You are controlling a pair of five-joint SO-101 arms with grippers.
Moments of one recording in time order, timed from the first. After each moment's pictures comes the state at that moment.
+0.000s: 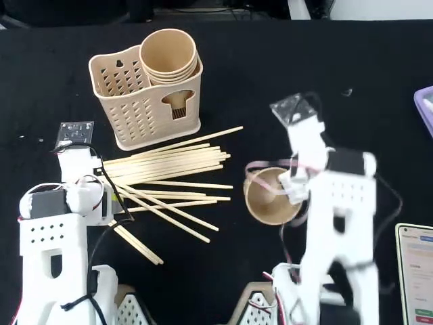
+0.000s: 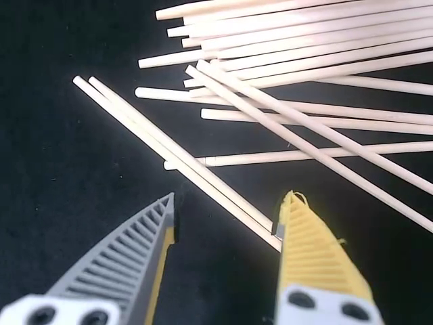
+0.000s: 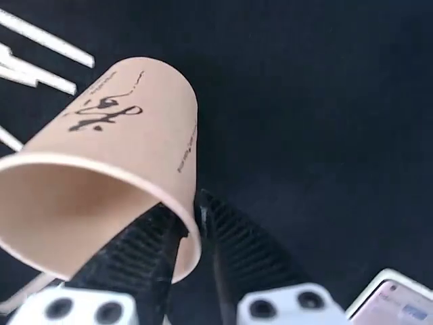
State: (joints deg) left arm -15.6 -54.3 54.8 76.2 -9.6; right arm 9.5 -29.8 34.0 83.6 30.8
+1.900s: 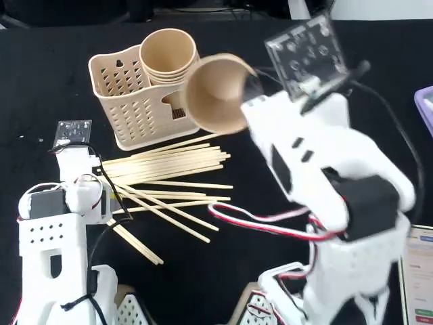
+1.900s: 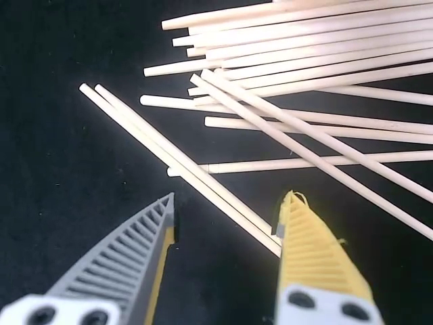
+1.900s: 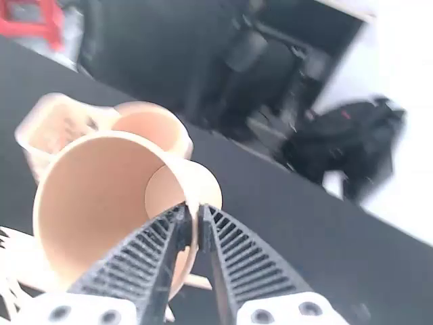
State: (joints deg) left arm -16.1 -54.3 54.8 74.9 -9.6; right arm -17.4 -30.2 -19.4 80.7 12.4
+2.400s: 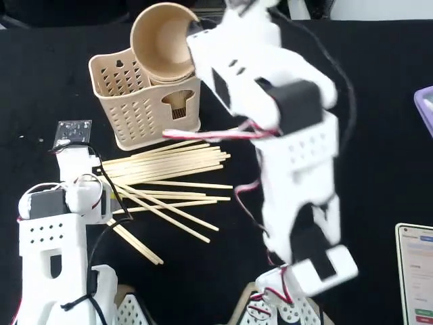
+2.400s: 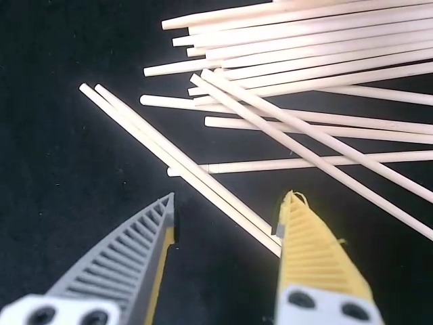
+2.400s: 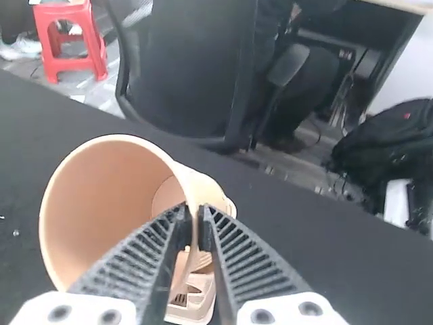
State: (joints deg) left arm -16.1 -54.3 54.8 74.9 -9.6; right arm -22.4 3.2 -46.5 77.1 3.6
